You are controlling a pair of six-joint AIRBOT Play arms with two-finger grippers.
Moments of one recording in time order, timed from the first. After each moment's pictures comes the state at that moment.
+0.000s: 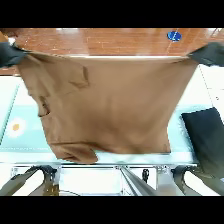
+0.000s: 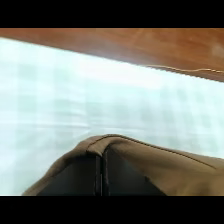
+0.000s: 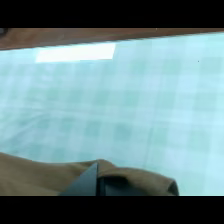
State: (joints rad) left arm 0.25 -1.09 1.21 0.81 -0.94 -1.26; right arm -0.20 -1.16 1.34 -0.85 1.10 1.28
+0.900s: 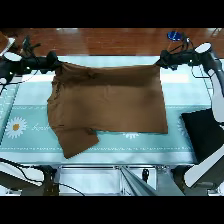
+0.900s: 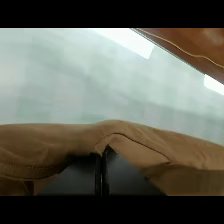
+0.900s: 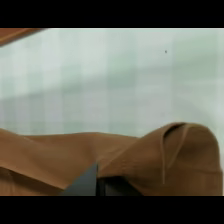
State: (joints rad) left arm 0.18 -1.75 1.51 0.69 -0.84 -1.30; right arm -0.15 -1.98 1.85 -0.79 1.09 1.38
